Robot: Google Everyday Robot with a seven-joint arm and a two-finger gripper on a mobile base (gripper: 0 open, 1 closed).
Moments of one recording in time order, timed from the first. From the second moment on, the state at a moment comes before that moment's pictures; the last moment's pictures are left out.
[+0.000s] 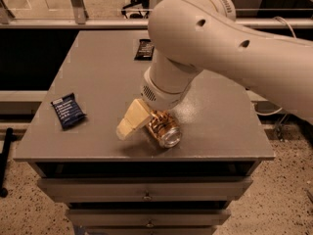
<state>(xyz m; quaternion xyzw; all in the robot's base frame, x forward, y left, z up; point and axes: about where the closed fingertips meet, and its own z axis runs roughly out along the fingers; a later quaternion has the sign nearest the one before) 0.486 0.000 0.845 -0.33 0.93 0.09 0.14</state>
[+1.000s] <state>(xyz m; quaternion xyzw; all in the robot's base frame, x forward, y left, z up) 0.516 -0.014 0.846 -0.31 0.93 0.07 0.16</state>
